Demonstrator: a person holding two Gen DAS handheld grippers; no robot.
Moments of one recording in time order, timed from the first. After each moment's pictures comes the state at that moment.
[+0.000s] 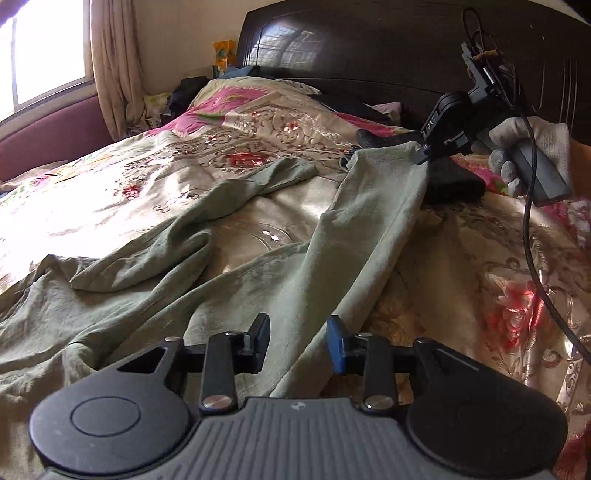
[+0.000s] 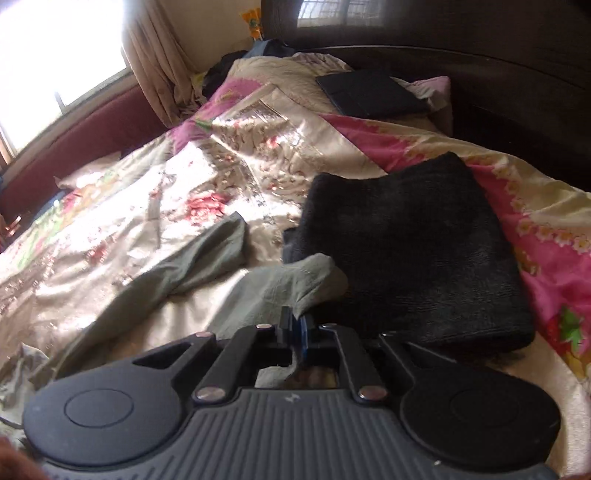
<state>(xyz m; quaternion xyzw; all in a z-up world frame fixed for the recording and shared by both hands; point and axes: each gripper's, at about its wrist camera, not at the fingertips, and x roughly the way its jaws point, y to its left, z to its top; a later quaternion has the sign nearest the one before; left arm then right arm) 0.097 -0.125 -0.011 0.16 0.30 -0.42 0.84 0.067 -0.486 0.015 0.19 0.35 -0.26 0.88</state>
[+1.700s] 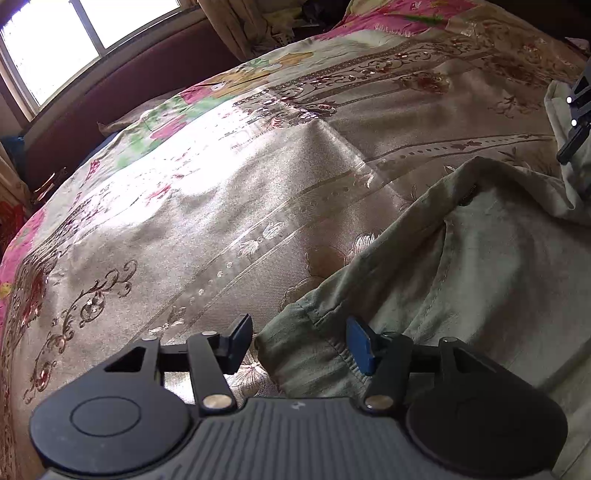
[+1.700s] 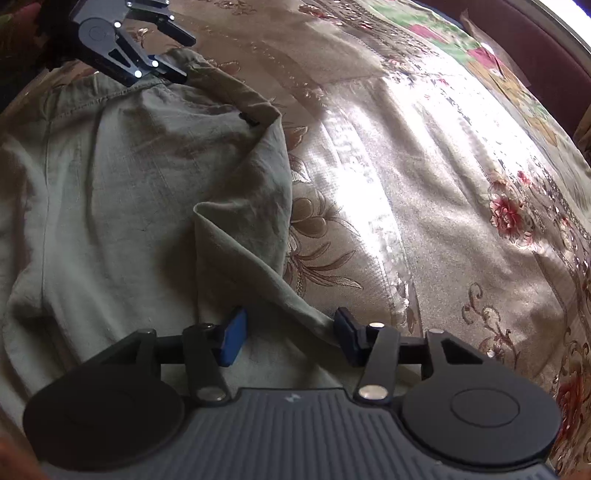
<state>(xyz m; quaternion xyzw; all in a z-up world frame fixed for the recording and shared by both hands) 0.415 0.099 -0.042 0.27 0.38 -0.22 0.86 0.331 -0.184 -0.047 -0.27 0.50 0.27 0.78</state>
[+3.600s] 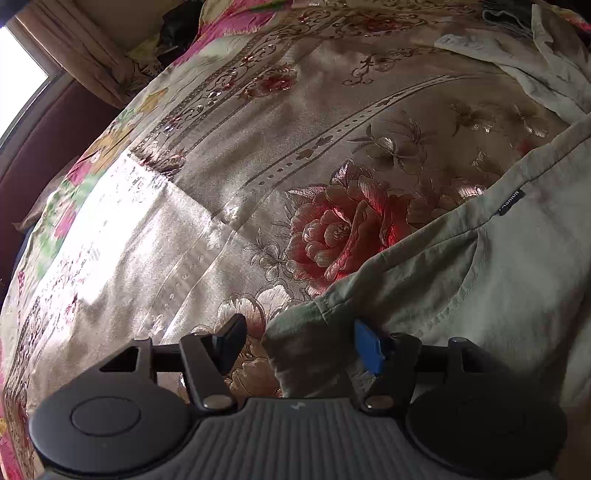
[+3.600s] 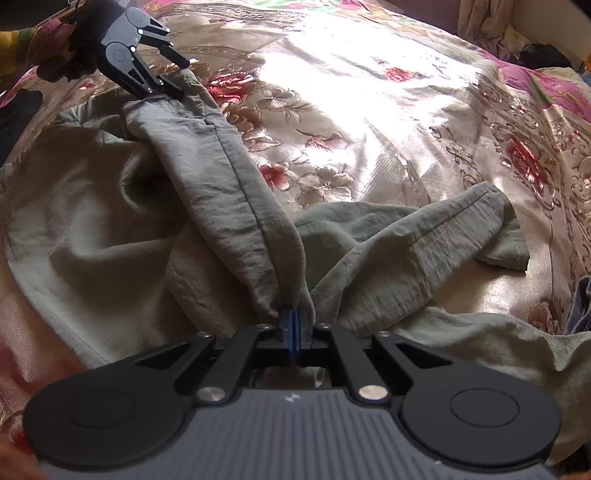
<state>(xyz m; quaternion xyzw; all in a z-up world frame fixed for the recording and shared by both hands) 0.371 0.018 -0.043 0.41 0.35 -0.36 0.76 0.133 -0.254 -0.028 -0.12 0.51 0.14 0.84</state>
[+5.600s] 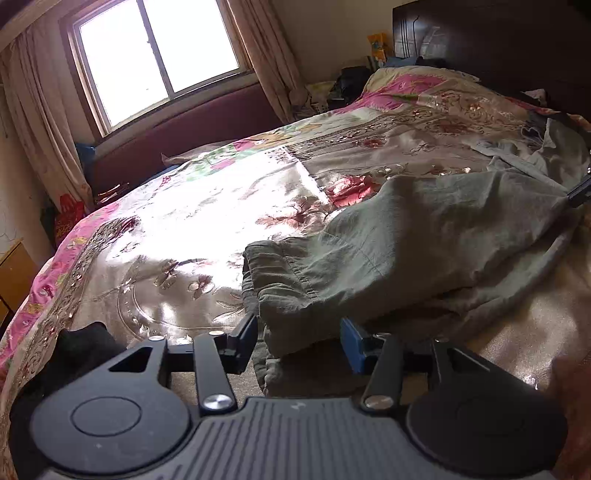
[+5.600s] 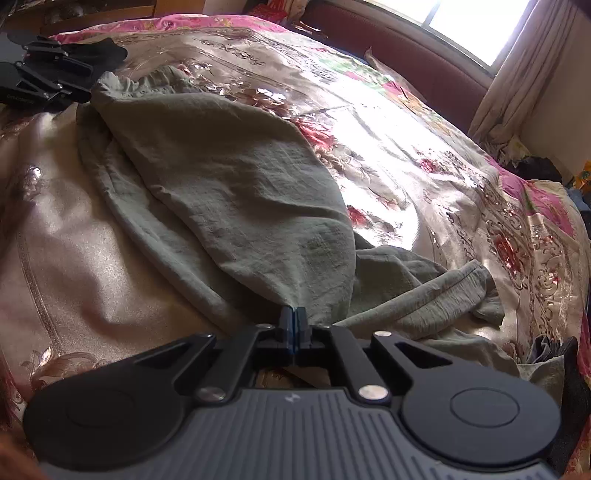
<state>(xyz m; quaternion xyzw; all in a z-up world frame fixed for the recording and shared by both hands) 0.079 0.182 -0.005 0.21 0.27 -0.18 0.92 0.013 -0.164 -0.018 -0.25 0.40 0.14 0.87</state>
